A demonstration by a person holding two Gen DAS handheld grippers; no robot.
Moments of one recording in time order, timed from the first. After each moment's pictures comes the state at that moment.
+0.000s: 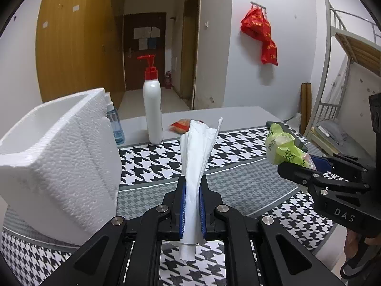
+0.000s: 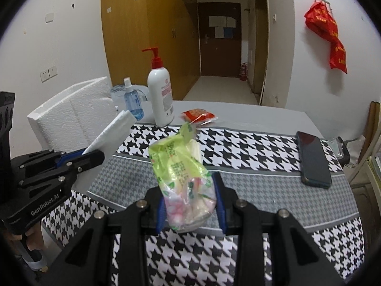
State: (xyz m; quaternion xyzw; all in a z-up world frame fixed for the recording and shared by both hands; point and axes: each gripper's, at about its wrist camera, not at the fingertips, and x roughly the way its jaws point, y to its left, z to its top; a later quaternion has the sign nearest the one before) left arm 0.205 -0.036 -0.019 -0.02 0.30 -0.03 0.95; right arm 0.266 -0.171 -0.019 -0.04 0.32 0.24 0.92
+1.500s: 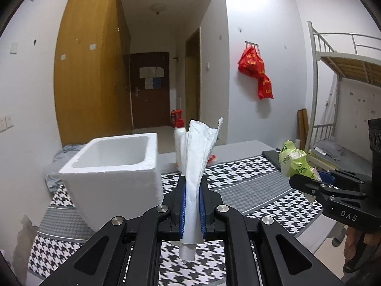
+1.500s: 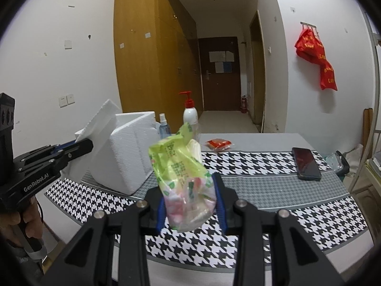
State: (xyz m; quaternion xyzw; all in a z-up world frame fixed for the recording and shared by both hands) left arm 0.088 0.013 0.030 0.00 0.18 -0.01 0.98; right arm 0.150 -0.159 0.018 0.00 0.21 0.26 0.94
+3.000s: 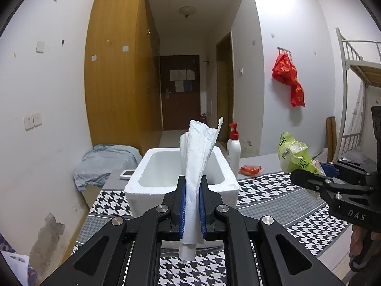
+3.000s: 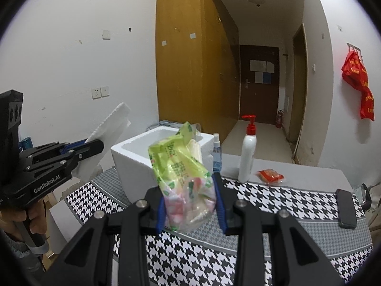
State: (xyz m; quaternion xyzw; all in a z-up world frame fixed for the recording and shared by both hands) left arm 0.087 0.079 0.051 0.00 0.17 0.08 0.98; right arm 0.175 -0.059 0.058 -0.05 0.19 0.36 0.91
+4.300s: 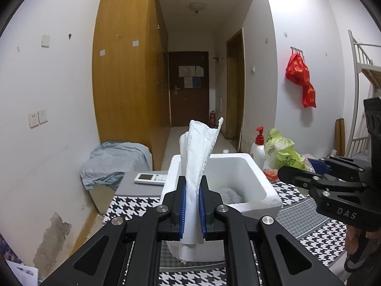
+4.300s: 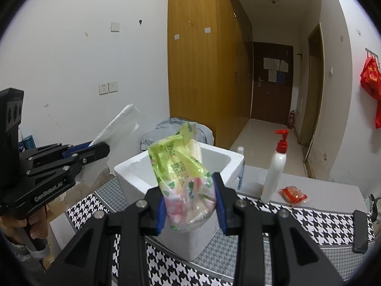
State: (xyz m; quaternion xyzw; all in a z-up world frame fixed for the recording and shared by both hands) left arm 0.111 0.124 0.062 -0.01 0.18 0.10 0.98; right arm 0.212 0.020 0.075 -0.06 0.20 0.39 0.90
